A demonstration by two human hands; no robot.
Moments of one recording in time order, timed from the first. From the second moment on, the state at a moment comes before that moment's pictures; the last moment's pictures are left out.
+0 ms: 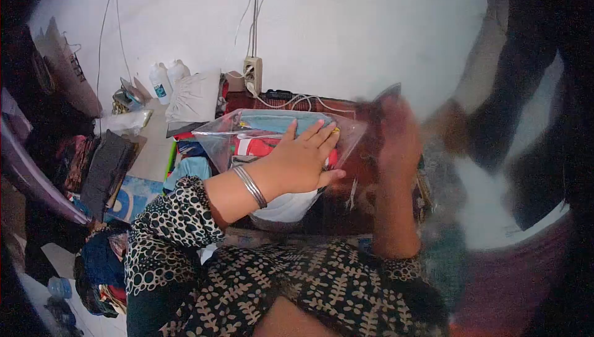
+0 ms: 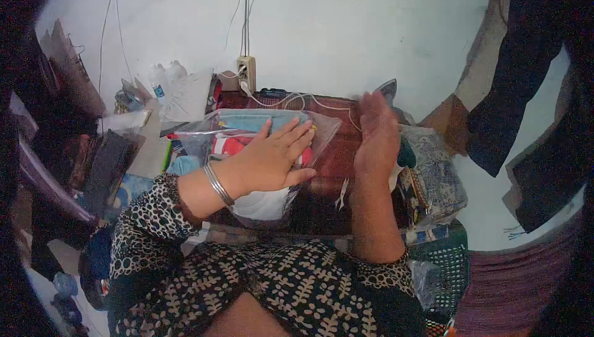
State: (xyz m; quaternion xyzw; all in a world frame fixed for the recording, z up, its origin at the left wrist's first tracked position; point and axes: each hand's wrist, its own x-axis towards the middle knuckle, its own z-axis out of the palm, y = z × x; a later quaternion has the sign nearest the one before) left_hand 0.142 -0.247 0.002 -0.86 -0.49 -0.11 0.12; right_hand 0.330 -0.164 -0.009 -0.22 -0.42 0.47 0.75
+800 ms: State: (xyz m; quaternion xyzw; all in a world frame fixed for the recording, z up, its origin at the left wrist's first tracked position) left_hand 0.096 -0.261 0.032 -0.85 -0.47 -0.25 0.09; right_hand 0.286 -0.188 -0.052 -0.23 -0.84 0.18 0.47
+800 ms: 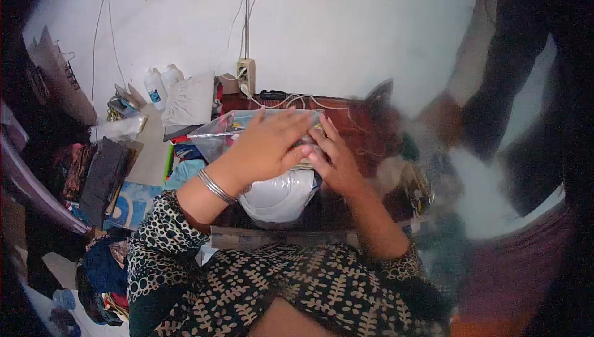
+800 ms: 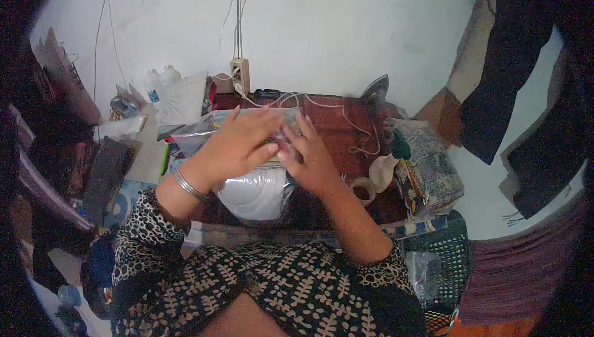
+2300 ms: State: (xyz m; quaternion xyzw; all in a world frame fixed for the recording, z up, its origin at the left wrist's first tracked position) left_hand 0.074 -0.302 0.041 -0.77 -0.56 -0.02 0.30; right_hand 0.564 -0.314 -0.310 -0.77 -0.12 0.40 0.49
